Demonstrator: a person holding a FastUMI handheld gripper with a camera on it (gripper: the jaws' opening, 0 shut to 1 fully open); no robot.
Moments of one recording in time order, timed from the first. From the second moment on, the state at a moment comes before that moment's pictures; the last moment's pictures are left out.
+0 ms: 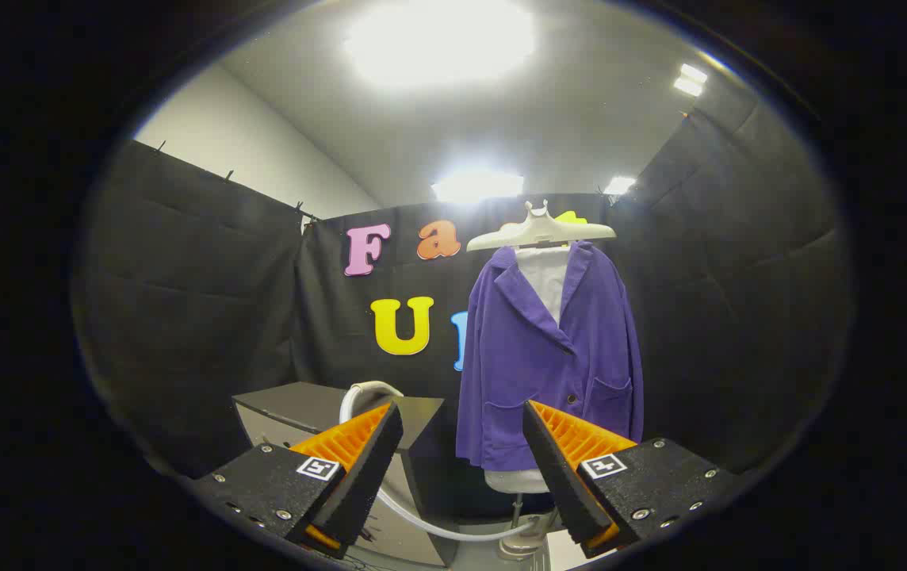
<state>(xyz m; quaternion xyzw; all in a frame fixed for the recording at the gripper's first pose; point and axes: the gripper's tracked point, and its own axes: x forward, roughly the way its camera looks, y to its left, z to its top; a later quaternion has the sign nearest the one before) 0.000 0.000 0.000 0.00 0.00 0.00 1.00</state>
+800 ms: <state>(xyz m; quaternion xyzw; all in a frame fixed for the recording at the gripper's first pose) 0.008 0.056 -0.016 -0.02 0.04 0.05 1.00</state>
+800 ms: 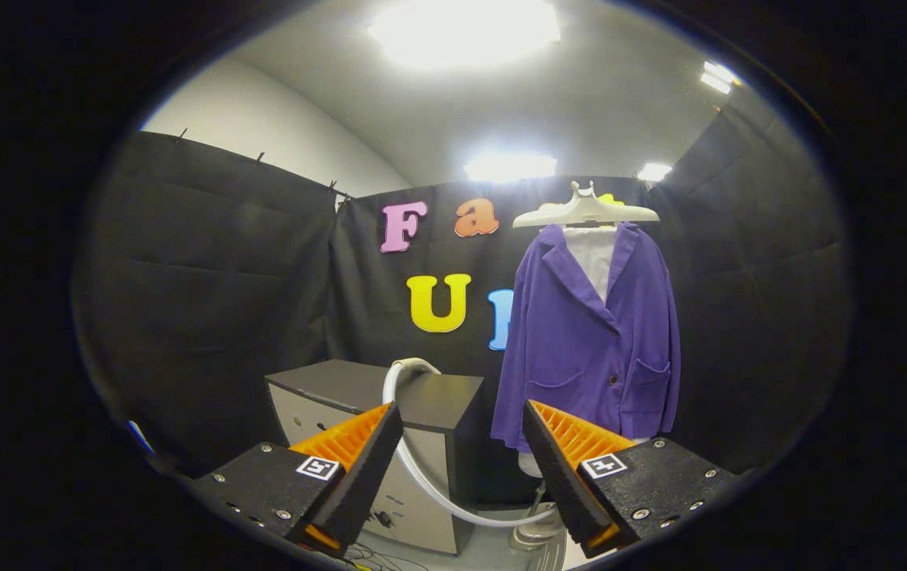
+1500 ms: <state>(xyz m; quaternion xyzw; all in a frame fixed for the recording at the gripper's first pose) 0.141 0.167 -0.015 -0.06 0.06 0.07 0.99</state>
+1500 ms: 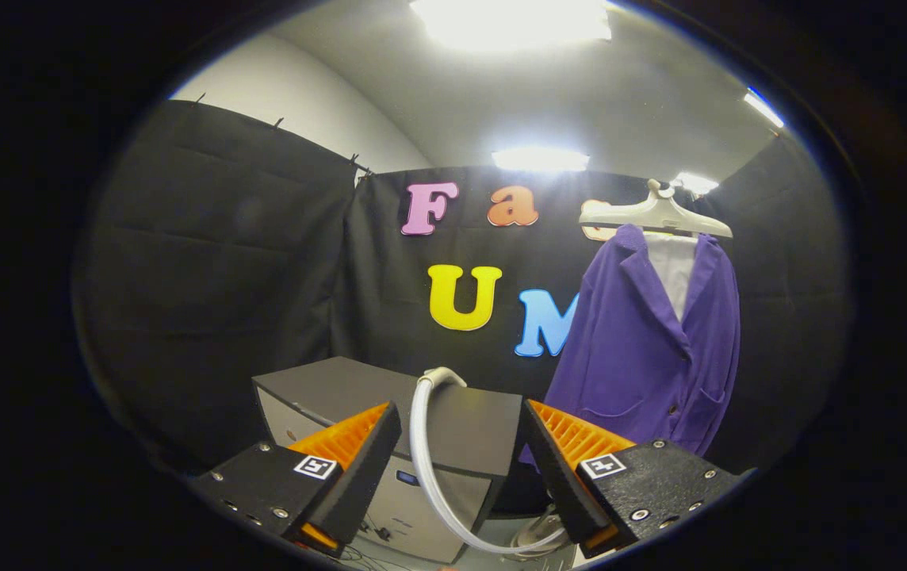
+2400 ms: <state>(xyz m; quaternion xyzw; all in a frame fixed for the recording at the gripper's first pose) 0.438 0.238 -0.103 0.07 0.29 -0.02 0.95</state>
